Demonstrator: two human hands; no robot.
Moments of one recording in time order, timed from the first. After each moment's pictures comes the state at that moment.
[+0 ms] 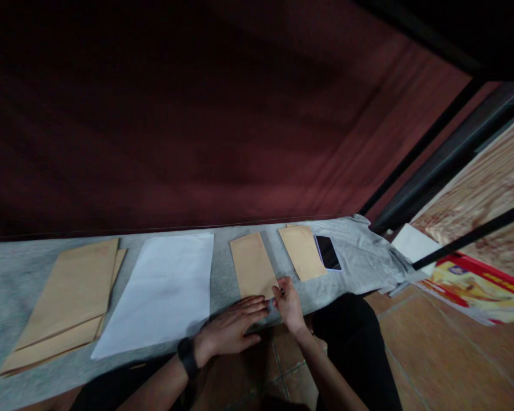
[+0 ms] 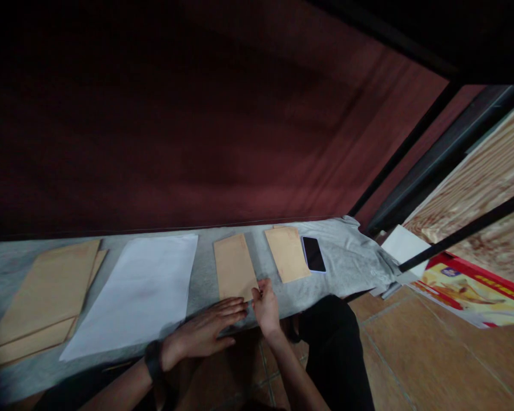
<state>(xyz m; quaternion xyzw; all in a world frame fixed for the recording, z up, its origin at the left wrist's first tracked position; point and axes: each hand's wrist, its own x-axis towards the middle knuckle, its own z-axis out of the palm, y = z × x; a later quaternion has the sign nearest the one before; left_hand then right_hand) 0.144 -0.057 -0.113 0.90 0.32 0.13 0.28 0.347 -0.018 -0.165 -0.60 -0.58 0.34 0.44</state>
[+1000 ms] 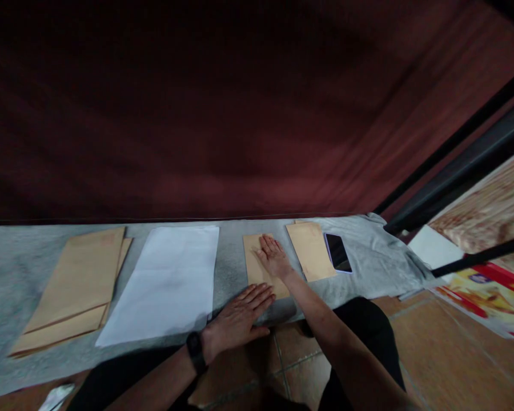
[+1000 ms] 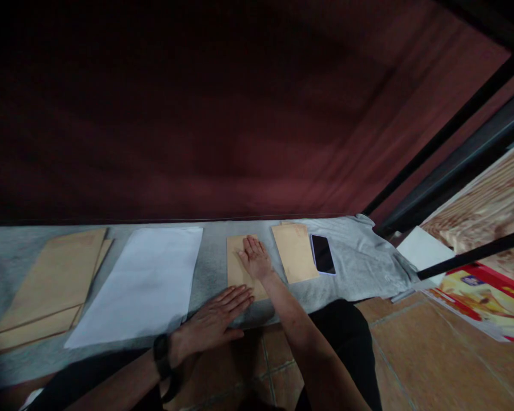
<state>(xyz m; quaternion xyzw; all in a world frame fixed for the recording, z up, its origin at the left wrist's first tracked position) 0.151 -0.052 -0.135 0.90 0.38 0.11 0.18 0.311 0.110 -0.165 -0.48 -0.86 0.07 0.15</state>
